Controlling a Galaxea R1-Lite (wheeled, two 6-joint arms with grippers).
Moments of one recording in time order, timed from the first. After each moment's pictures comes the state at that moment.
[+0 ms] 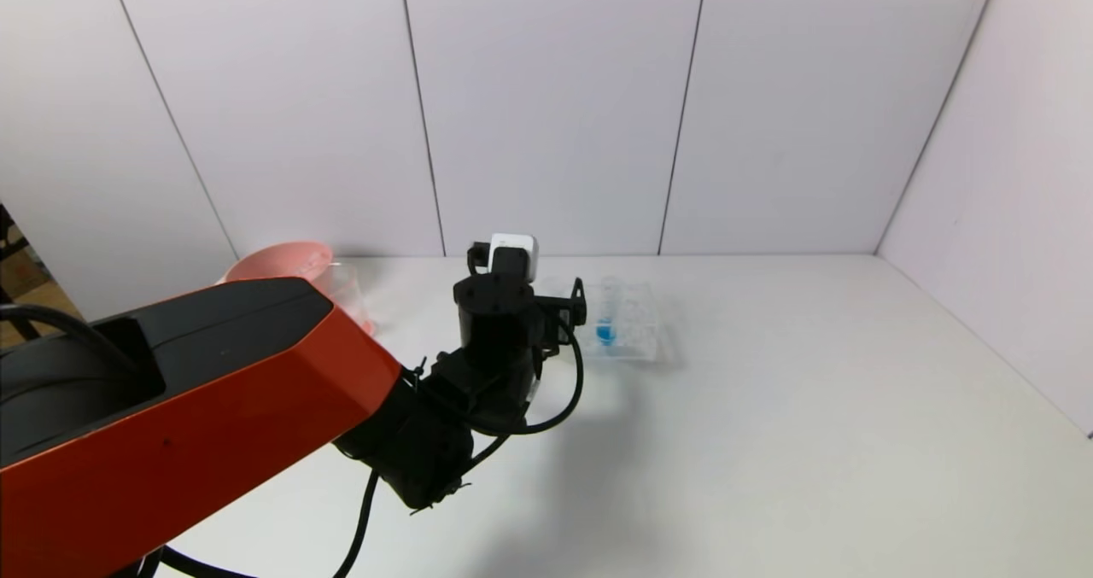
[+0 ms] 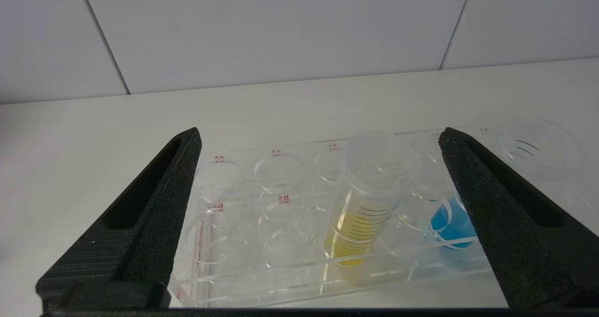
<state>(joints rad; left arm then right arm) -0.73 2.22 -1.04 -1.21 0.53 -0.06 0.00 0.00 0.00 0.00 0.00 0.00</state>
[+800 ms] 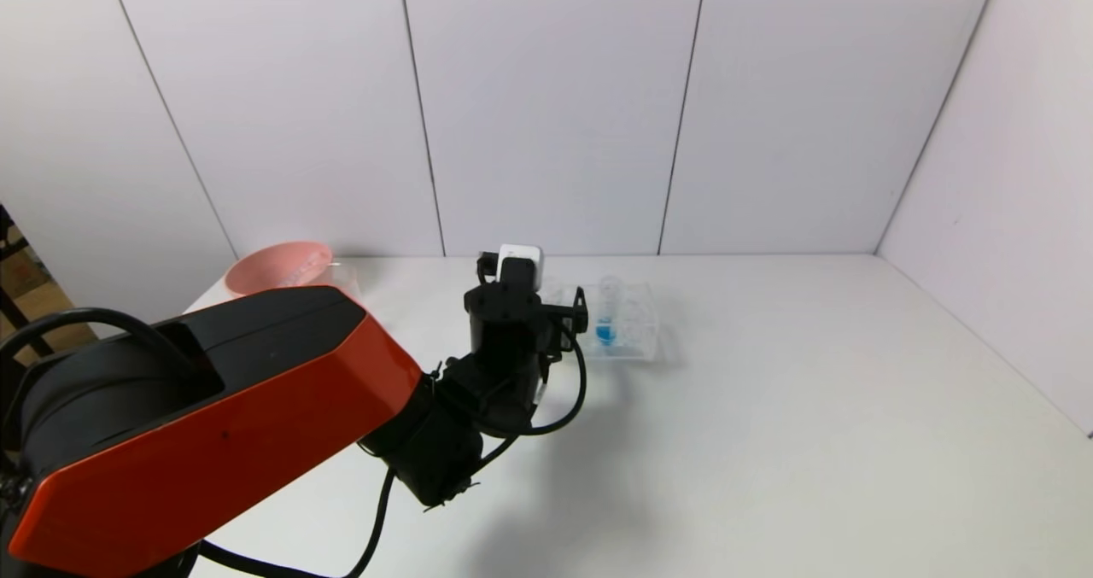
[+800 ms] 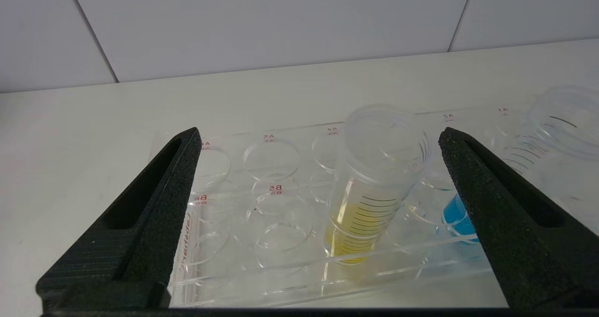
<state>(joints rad) -0.72 2.28 -1.08 -1.21 0.52 -0.05 0.00 0.00 0.00 0.00 0.00 0.00</state>
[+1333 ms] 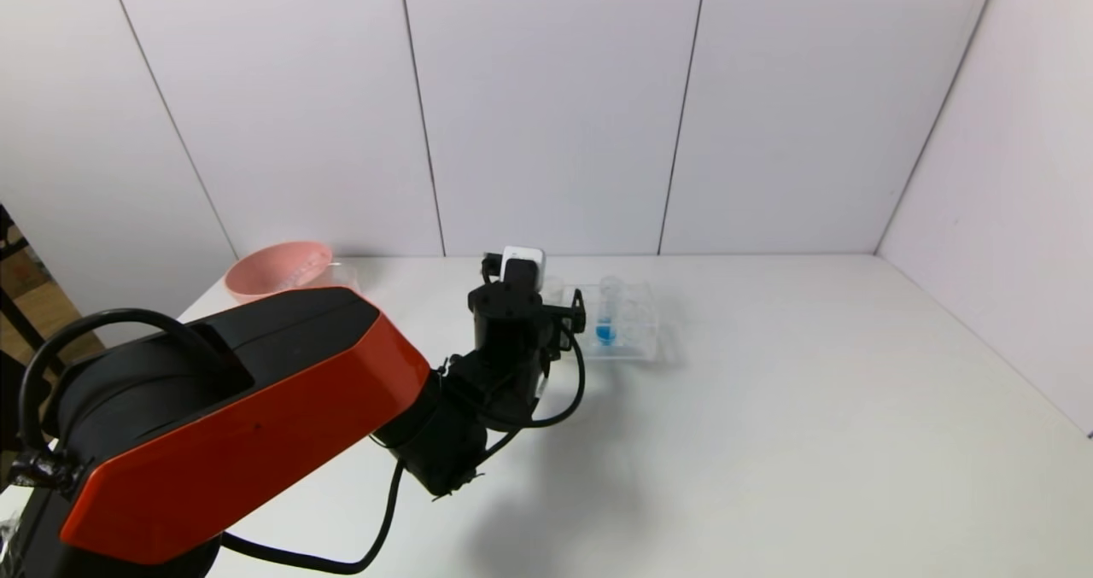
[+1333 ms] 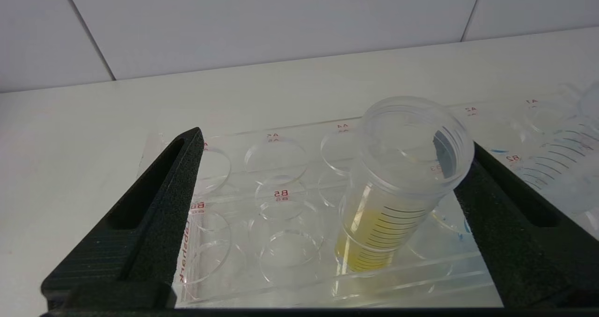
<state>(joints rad) -0.70 2.32 -1.12 -1.19 0.51 -0.04 0.00 0.00 0.00 0.00 0.00 0.00</state>
